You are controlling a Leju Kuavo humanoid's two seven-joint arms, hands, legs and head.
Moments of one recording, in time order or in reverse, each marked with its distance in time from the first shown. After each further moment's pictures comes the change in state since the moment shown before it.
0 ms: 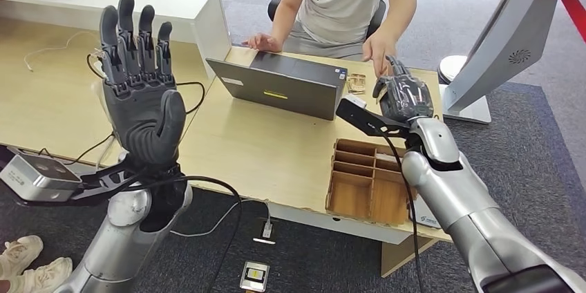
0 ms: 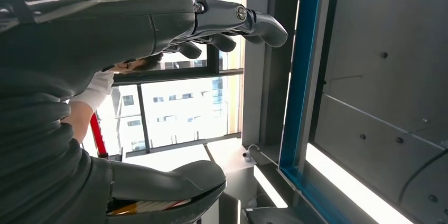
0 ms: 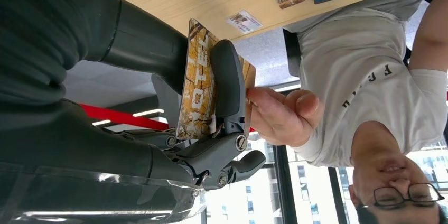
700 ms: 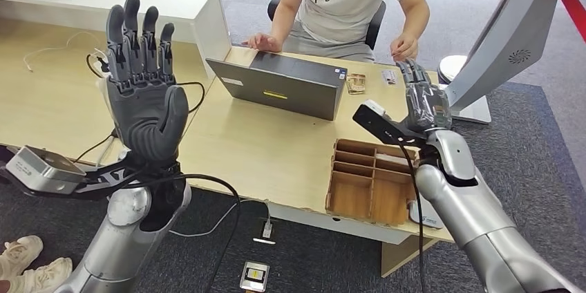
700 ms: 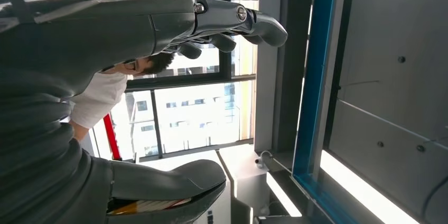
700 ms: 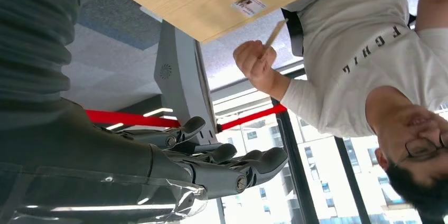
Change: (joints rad) left arm 0.012 0.000 0.013 0.007 -0.015 0.020 0.038; right arm 0.113 -0.105 -0.038 -0.201 -0.022 -0.075 0.019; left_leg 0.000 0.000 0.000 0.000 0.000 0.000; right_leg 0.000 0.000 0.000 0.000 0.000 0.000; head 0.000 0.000
